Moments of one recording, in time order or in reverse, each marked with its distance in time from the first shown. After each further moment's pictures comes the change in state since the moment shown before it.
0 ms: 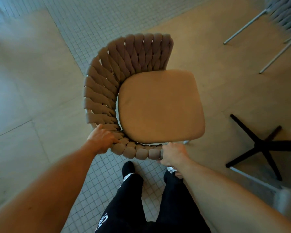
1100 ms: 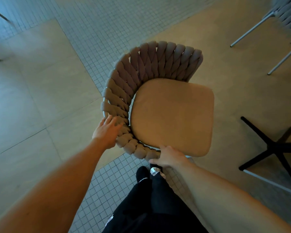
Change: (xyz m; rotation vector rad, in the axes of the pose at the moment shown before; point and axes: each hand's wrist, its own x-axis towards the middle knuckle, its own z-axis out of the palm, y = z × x) left_hand -0.011 -0.093 0.028 -0.295 0.162 -0.264; right_hand 0.014 -0.093 -0.042 0.412 -0.027 0.011
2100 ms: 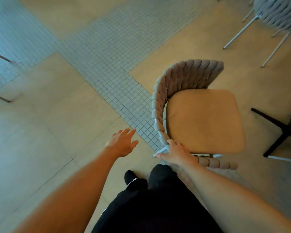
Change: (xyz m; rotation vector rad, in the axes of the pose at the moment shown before) left_hand -0.023 -0.232 -0.046 -0.241 -0.113 0.163; right_hand 0.020 -0.251 -0.029 0.299 0.209 0.179
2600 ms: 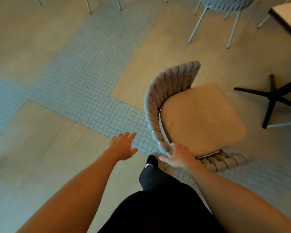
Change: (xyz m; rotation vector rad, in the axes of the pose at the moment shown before) left_hand 0.115 -0.039 -0.091 0.317 -0.051 0.241; right_hand 0.055 -0.042 -0.024 0.300 0.055 0.223
